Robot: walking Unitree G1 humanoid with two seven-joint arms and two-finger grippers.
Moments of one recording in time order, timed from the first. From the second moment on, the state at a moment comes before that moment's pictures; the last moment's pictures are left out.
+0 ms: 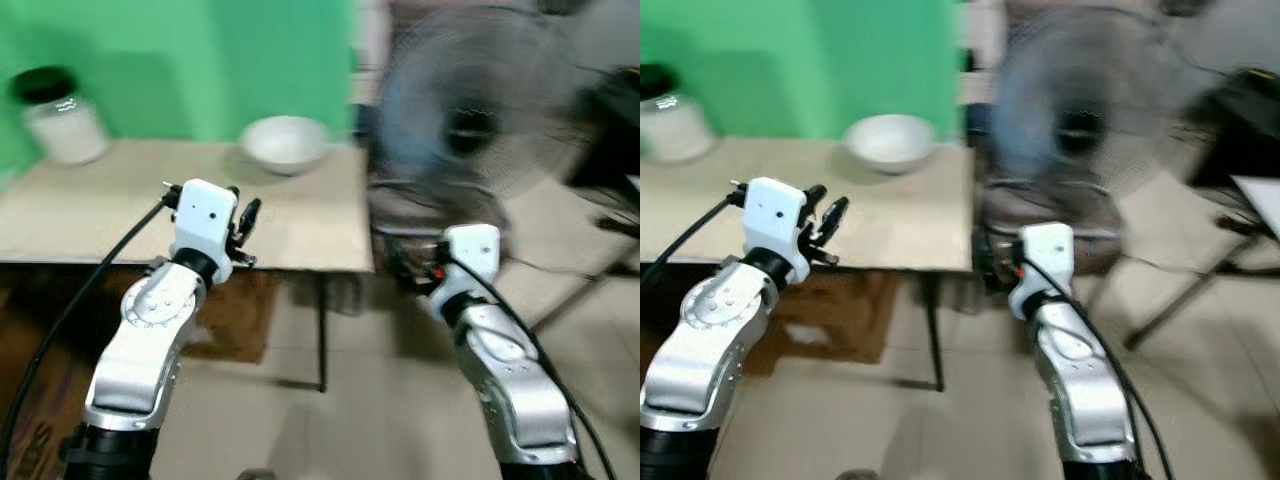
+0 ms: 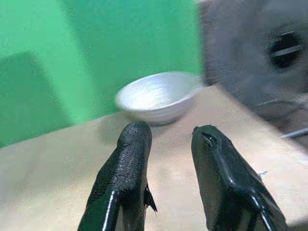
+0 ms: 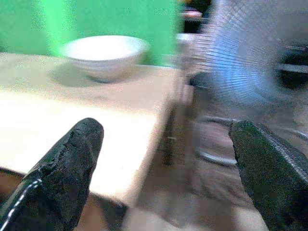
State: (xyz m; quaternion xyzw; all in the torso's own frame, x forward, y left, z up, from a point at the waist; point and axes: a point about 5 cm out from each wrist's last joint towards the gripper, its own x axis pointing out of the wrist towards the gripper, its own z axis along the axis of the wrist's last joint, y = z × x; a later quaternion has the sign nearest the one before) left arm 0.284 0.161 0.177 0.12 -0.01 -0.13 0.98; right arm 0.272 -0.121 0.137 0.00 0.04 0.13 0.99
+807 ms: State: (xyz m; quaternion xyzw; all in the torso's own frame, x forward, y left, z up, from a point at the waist) left arm 0.281 0.151 0.176 0.14 -0.01 -0.15 0.98; right arm 0.282 -0.128 0.135 -0.02 0.04 0.14 0.99
